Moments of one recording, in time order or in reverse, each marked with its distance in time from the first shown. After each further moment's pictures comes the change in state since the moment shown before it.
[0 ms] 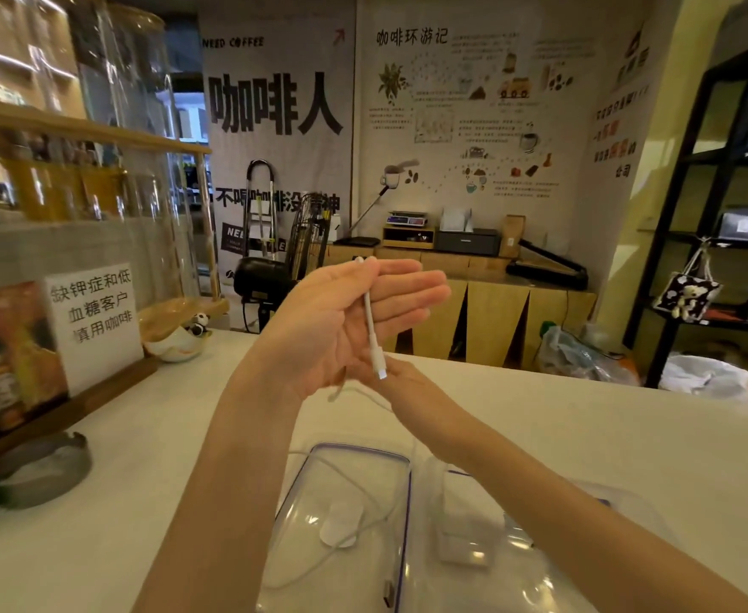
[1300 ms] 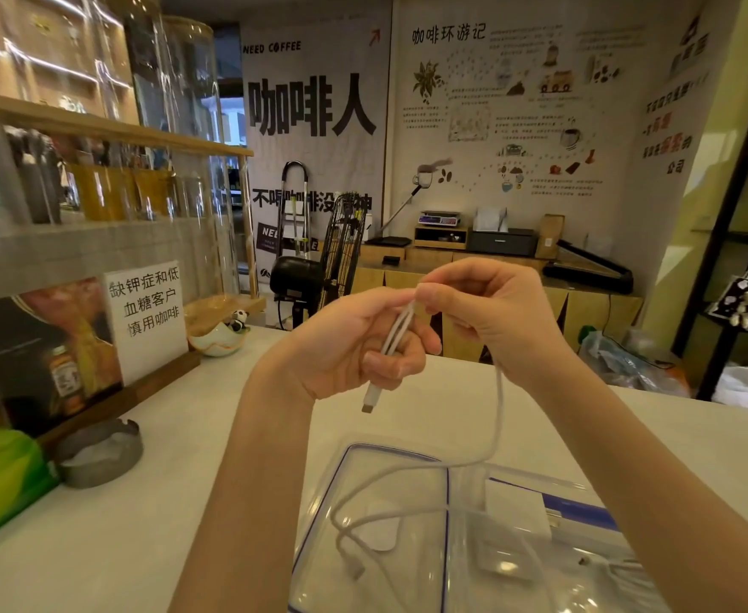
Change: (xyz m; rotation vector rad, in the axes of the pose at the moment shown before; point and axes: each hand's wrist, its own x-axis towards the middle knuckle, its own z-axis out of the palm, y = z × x) left_hand 0.002 0.002 -0.038 0.201 -0.345 -0.326; right_hand 0.010 -0.050 -0.036 0.069 0.268 -0.322
